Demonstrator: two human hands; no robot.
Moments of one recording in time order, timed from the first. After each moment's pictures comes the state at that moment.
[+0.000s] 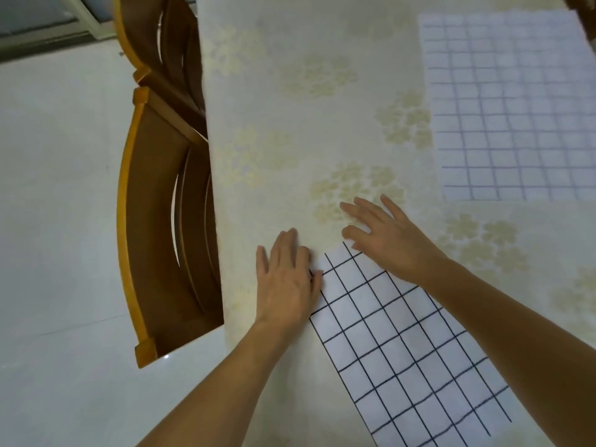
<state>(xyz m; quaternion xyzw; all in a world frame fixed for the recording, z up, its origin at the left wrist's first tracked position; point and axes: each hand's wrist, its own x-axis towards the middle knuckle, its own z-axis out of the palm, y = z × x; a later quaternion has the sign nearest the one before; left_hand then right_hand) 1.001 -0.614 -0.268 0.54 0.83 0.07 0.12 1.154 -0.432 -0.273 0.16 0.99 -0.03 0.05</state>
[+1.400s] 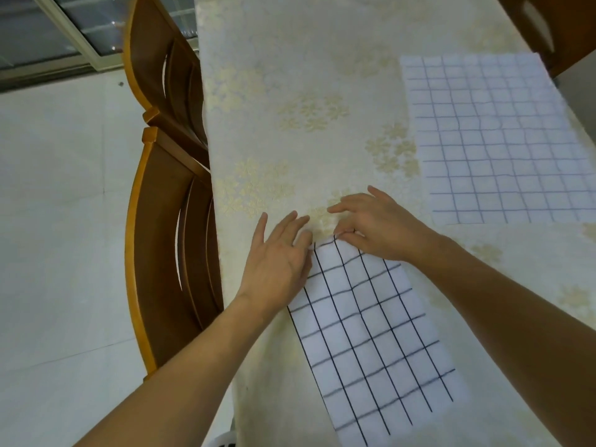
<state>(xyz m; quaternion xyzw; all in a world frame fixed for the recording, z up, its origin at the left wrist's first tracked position) 0.944 -0.564 -0.213 0.67 0.74 0.10 0.04 1.101 -0.395 -0.199 0.20 0.96 -0.15 0.09</state>
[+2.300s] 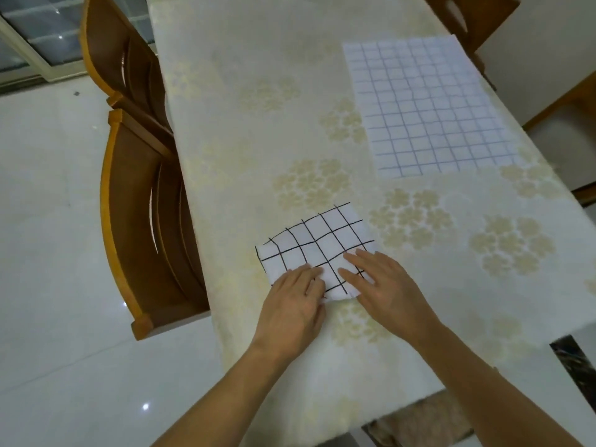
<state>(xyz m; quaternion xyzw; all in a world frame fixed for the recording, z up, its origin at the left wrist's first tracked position) 1.059 -0.675 -0.228 0.71 0.67 0.17 0.13 1.262 -0.569 -0.247 0.28 0.96 -0.06 -0.09</state>
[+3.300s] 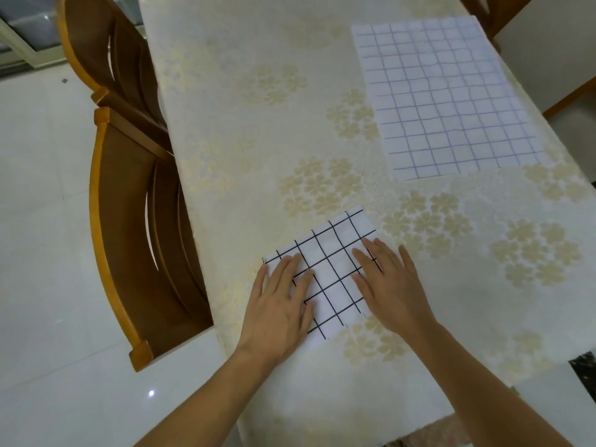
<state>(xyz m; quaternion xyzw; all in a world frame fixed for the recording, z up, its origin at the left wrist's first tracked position) 1.016 -0.666 -0.252 0.69 0.71 0.04 0.13 1.232 -0.551 -0.270 0.44 0.89 -0.09 -0.02</state>
